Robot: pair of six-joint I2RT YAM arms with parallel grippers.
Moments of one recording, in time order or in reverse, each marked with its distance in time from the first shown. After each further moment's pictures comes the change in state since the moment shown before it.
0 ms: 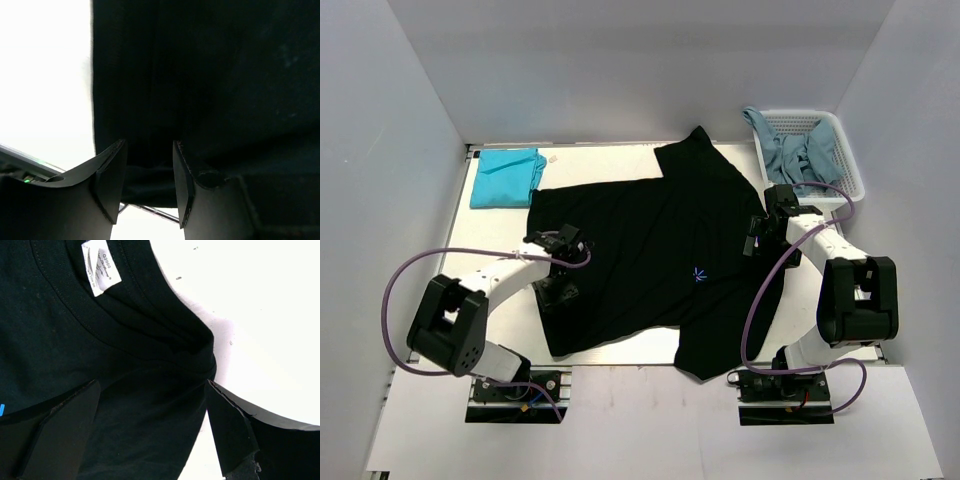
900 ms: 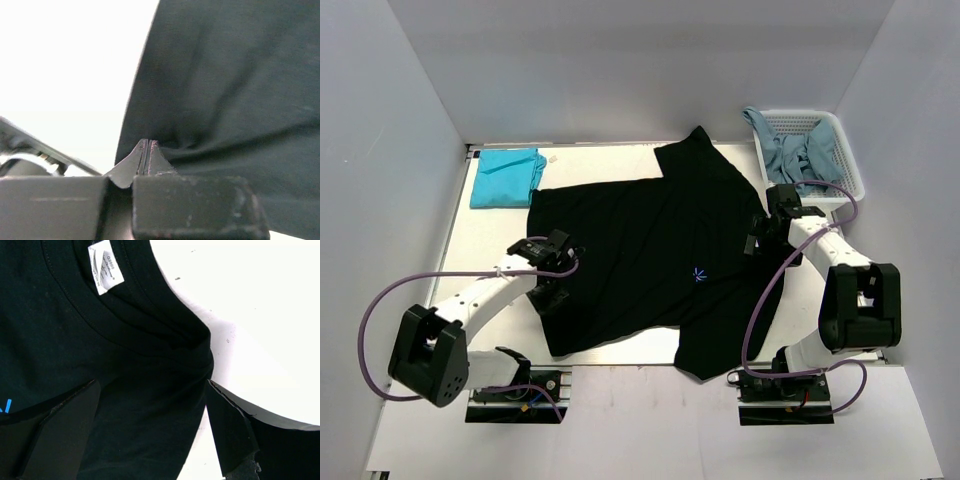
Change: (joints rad) left arm 0.001 -0.179 -0.060 -0.075 -0.026 -0.107; right arm 0.000 -0.038 -0.005 -0.001 0.000 0.000
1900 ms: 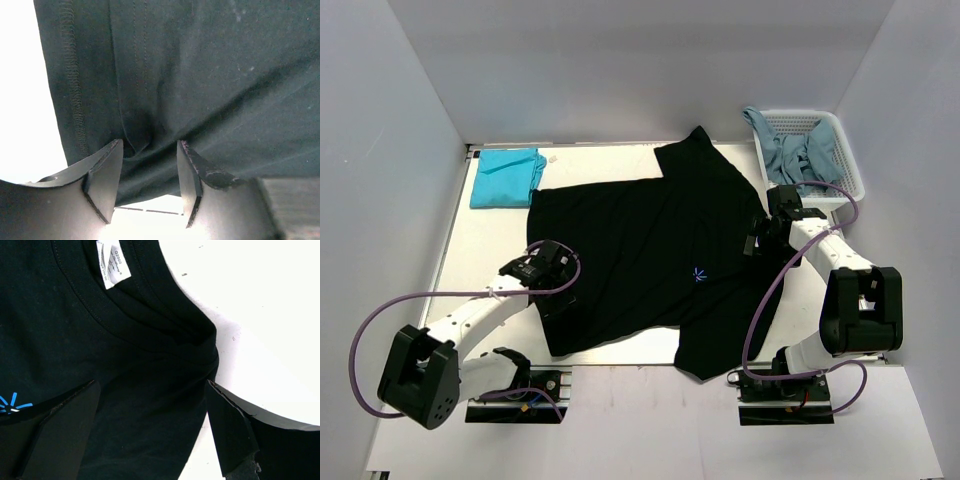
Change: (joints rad) left arm 0.019 -0.127 -0.180 0.303 0.193 0.172; right arm 0.000 -0.023 -0.015 0.004 -0.026 -0.002
